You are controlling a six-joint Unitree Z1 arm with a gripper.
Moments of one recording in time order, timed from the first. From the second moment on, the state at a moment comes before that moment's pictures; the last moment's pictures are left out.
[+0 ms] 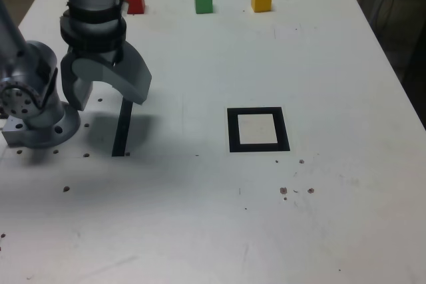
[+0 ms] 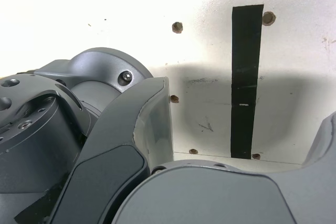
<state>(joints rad) 0.03 1.44 -0.73 1.10 0.05 0.09</state>
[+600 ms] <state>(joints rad) 0.05 1.43 -0.81 1.18 0.07 0.11</state>
